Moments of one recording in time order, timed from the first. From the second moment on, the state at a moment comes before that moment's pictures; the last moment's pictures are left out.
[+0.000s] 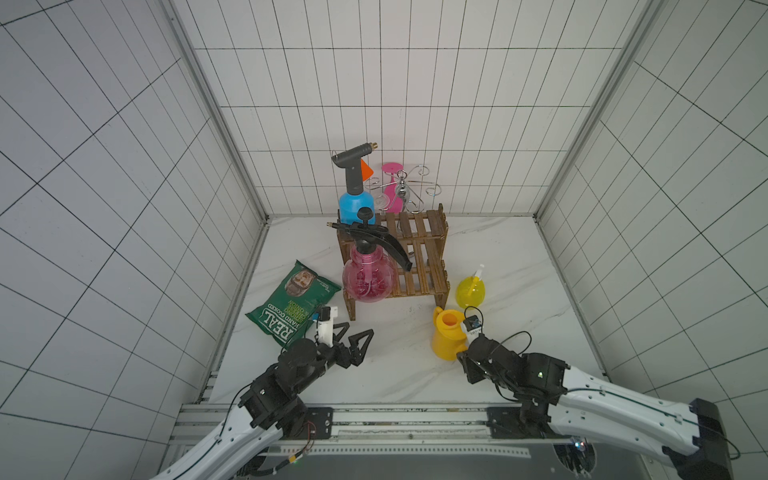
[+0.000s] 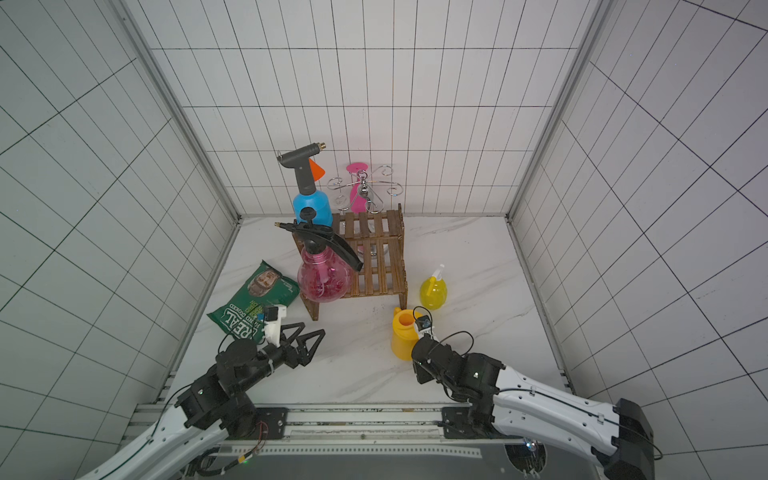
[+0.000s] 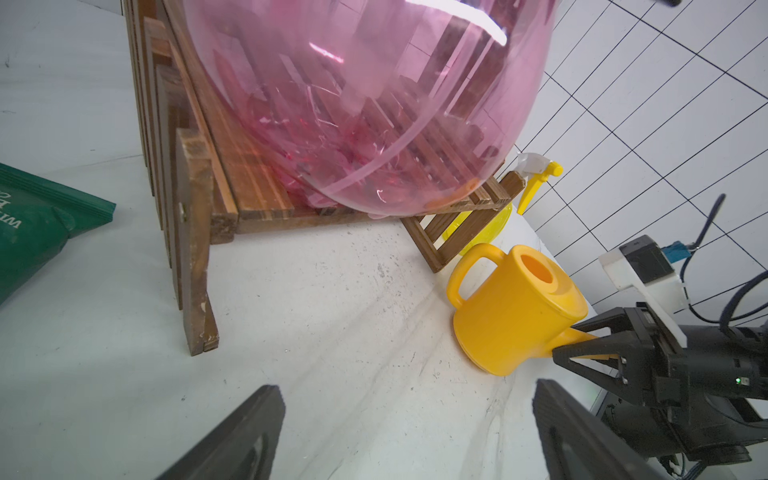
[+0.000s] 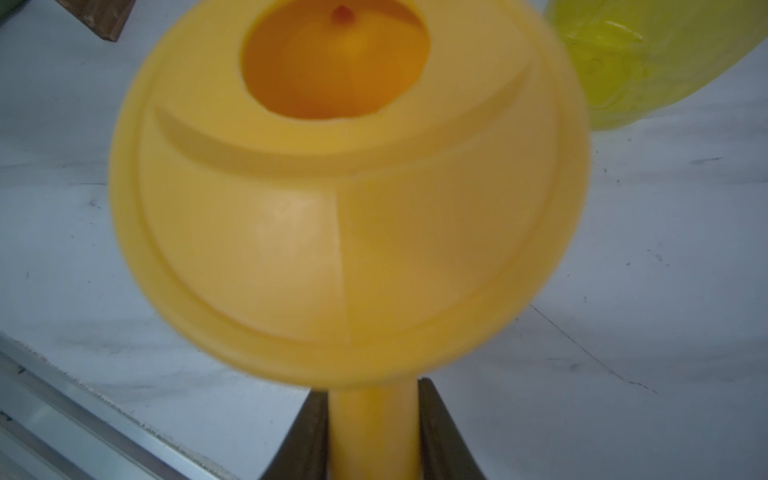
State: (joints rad) left arm -0.75 0.26 0.24 -0.25 -0.02 -0.59; right arm 1.21 0.71 0.46 -0.70 0.30 0.62
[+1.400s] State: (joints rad) left arm -0.76 0.16 0.24 -0.31 -0.06 -0.58; right arm 0.97 0.78 0.89 -0.71 0.21 0.28
